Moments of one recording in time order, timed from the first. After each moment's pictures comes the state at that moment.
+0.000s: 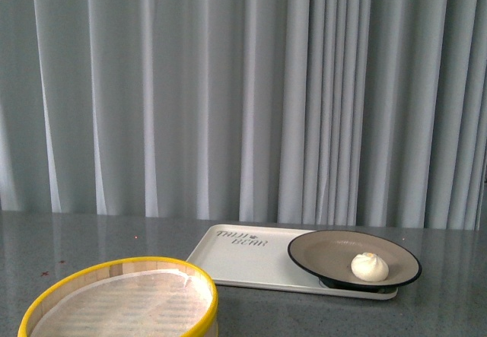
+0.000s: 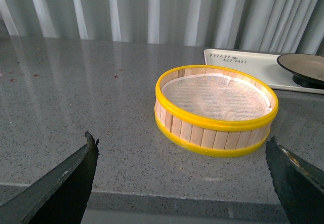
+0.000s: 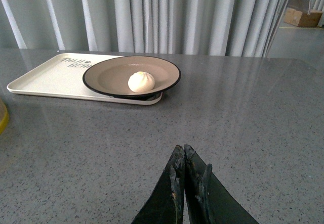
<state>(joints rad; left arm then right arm) 0.00 0.00 0.03 0.00 0.00 0.00 0.00 0.74 0.08 0.64 0.00 -0.01</state>
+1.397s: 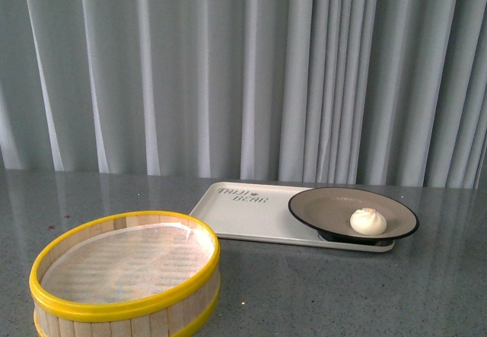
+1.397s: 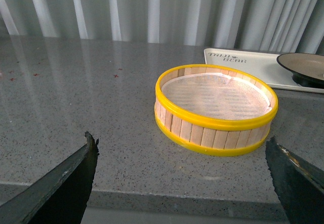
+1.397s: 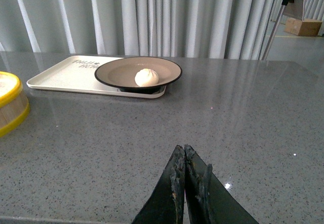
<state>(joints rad) 0.00 0.00 0.03 0.00 0.00 0.00 0.00 0.01 0.01 0.01 0.00 -0.01</state>
